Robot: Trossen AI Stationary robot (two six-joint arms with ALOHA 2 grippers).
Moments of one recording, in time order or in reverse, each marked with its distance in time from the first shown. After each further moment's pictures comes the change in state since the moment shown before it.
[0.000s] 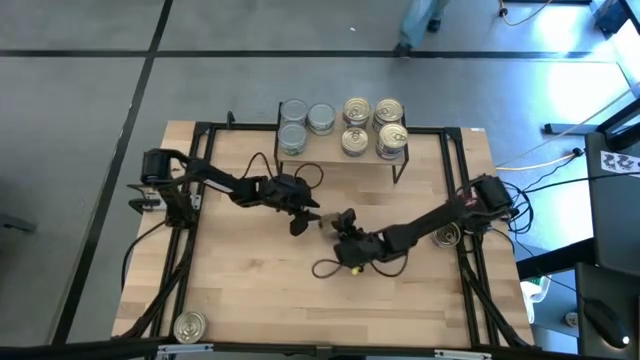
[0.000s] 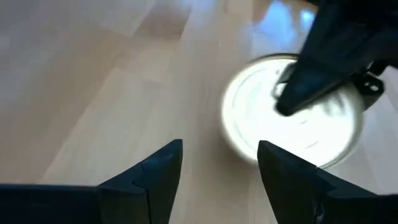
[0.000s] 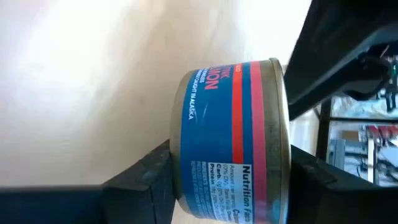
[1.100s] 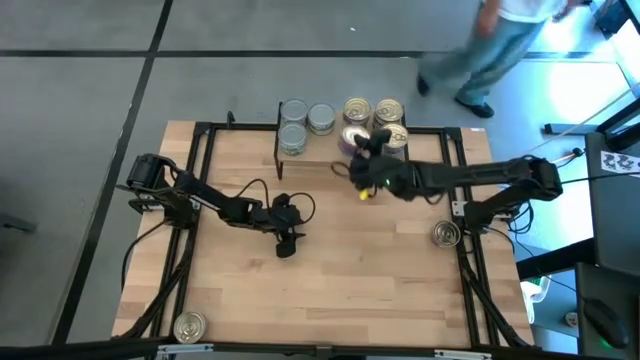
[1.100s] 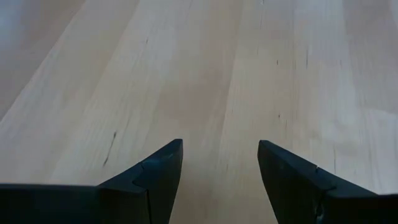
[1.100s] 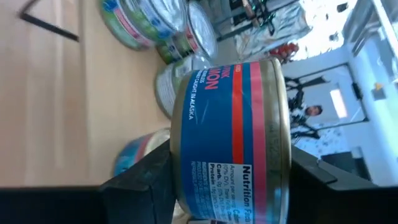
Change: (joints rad) left arm -0.252 -0.074 -0.071 -0.205 -0.337 -0.006; right arm -0.362 -0.456 0.121 -0.129 0.161 -0.236
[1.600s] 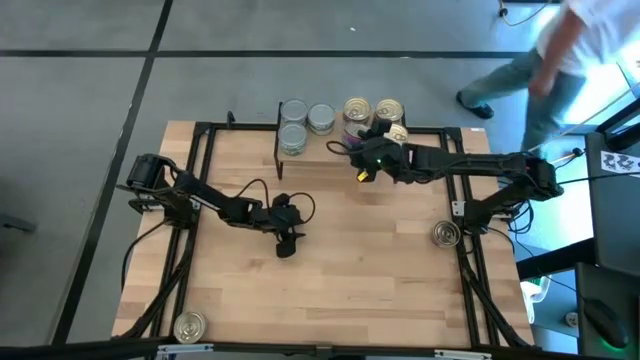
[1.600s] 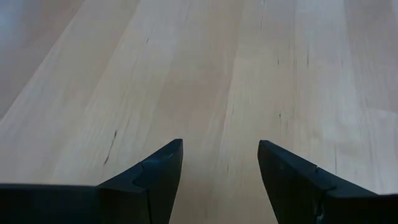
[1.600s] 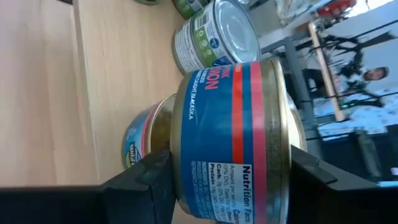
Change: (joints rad) left arm 0.000 0.000 0.000 -0.004 -0.001 0.001; right arm -0.170 0.034 0.057 -0.202 -0.193 0.189
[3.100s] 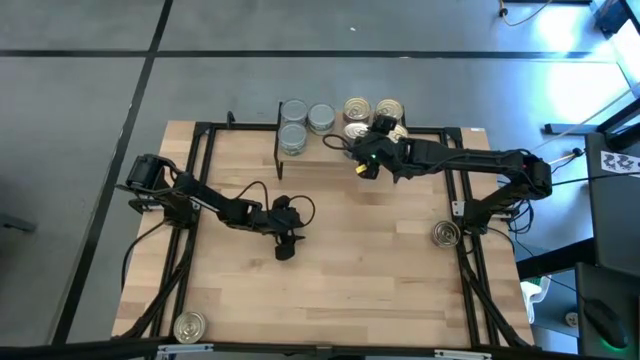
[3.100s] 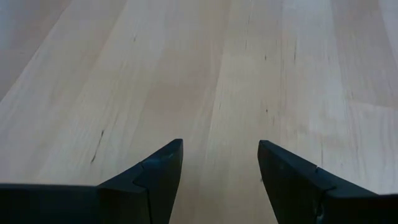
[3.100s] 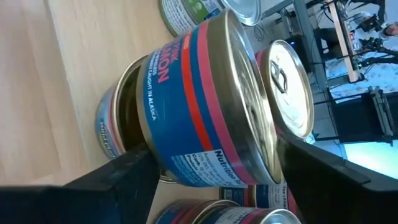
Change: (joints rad) left arm -0.021 -0.001 0.000 -0.001 0.000 0.002; right arm -0.030 0.039 0.081 -0.205 0.016 0.165
